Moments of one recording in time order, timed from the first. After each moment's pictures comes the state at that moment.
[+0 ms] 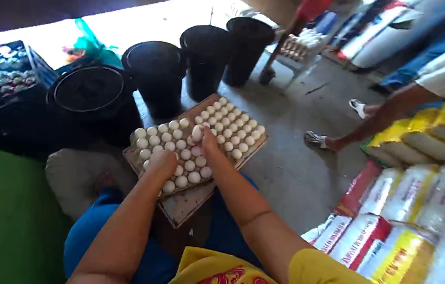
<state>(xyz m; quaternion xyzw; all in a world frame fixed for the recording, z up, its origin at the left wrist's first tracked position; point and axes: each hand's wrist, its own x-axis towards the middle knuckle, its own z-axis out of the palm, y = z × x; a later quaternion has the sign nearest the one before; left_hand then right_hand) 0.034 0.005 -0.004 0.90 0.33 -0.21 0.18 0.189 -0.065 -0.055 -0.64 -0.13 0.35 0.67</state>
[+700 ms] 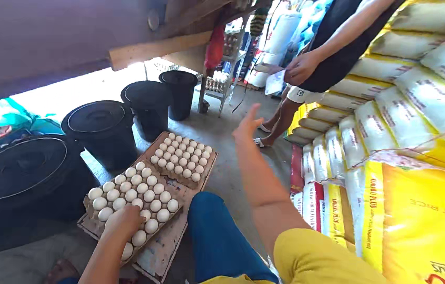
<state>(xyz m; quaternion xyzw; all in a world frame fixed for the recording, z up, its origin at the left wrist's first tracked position) 0.014 -0.010 0.016 0.91 0.25 -0.29 0.14 0.347 -0.252 0.113 -0.62 0.10 -0.17 0.76</state>
